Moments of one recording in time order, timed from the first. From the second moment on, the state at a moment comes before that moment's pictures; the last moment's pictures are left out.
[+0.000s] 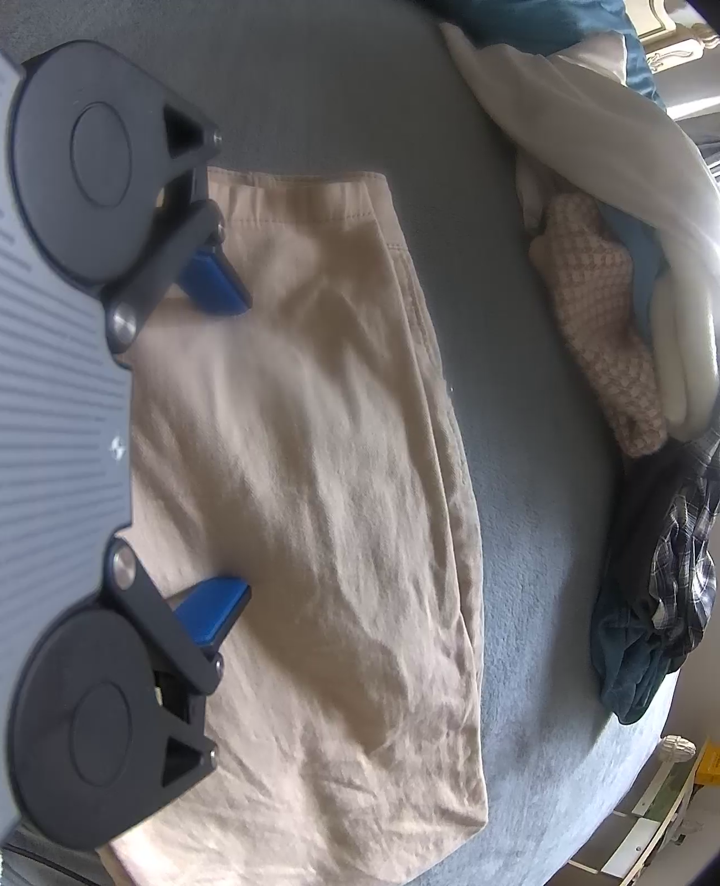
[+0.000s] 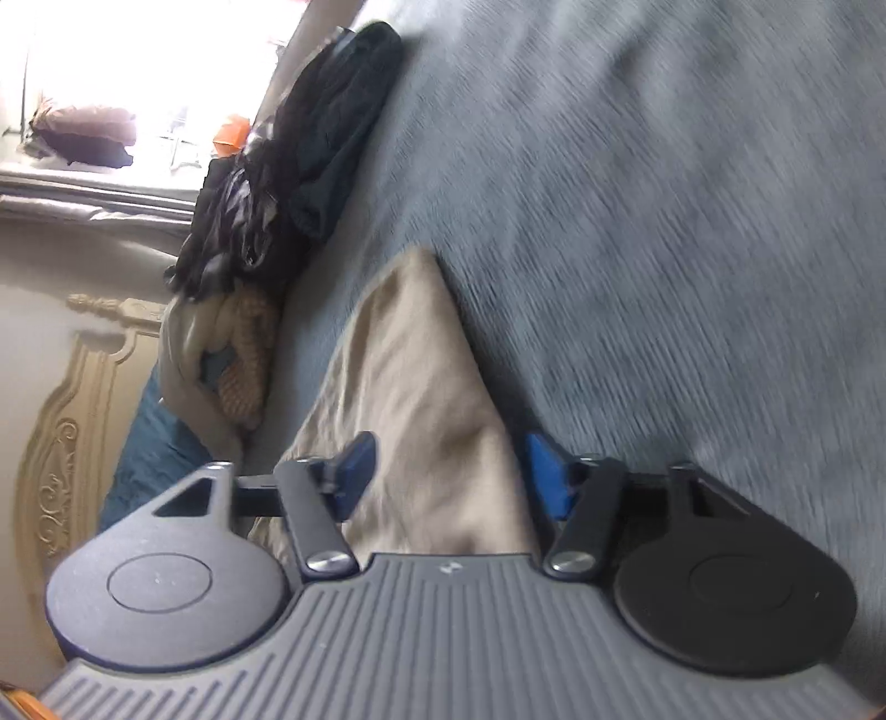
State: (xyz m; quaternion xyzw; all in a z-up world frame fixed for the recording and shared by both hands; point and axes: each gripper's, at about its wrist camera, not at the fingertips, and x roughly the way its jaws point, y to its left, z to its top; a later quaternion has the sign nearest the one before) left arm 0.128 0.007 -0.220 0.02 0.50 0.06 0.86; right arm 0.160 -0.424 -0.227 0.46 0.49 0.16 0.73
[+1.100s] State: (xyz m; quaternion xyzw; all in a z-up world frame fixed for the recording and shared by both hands) left arm 0.109 0.018 -0.205 0.06 0.47 0.04 0.88; right arm 0.138 -0.242 -0.048 0.35 0.46 0.37 0.73
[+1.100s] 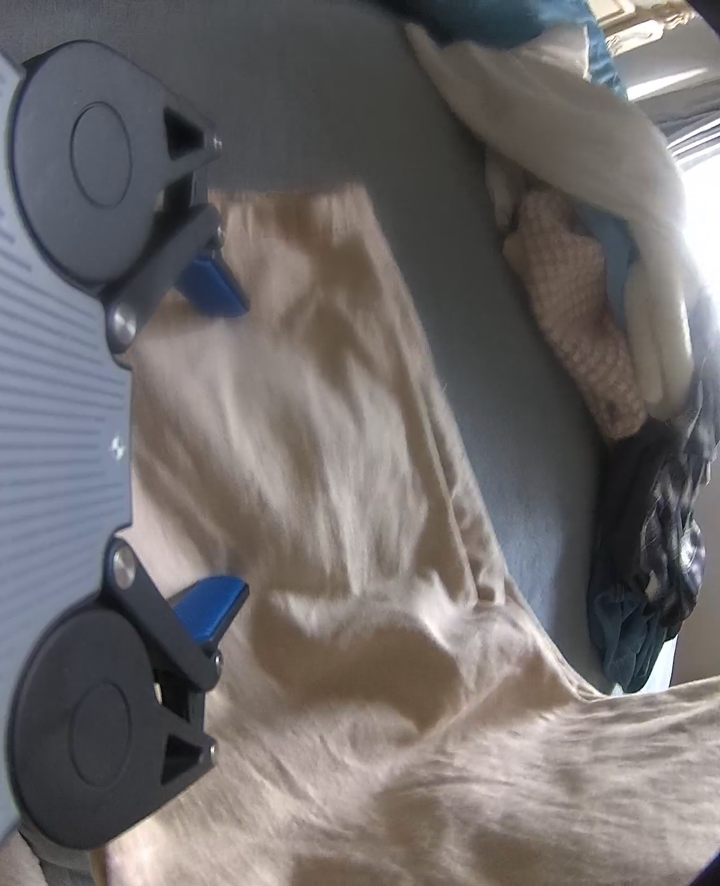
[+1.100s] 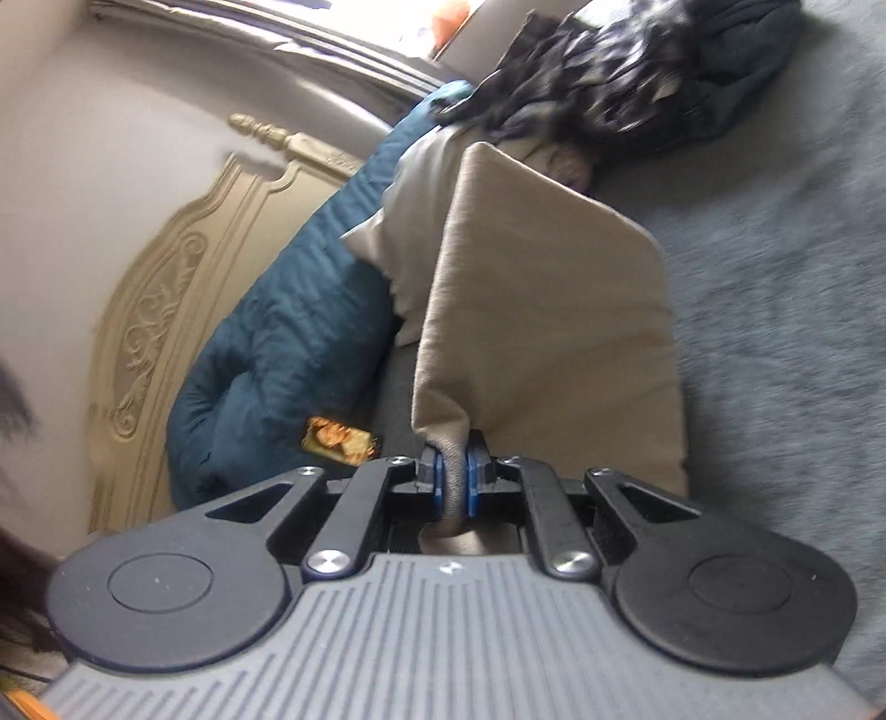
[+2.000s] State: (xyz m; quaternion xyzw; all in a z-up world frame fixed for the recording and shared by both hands) left arm 0.175 0.040 -0.197 -0.04 0.39 -0.03 0.92; right arm 0.127 -0.261 -0.076 0.45 0.44 0.39 0.67
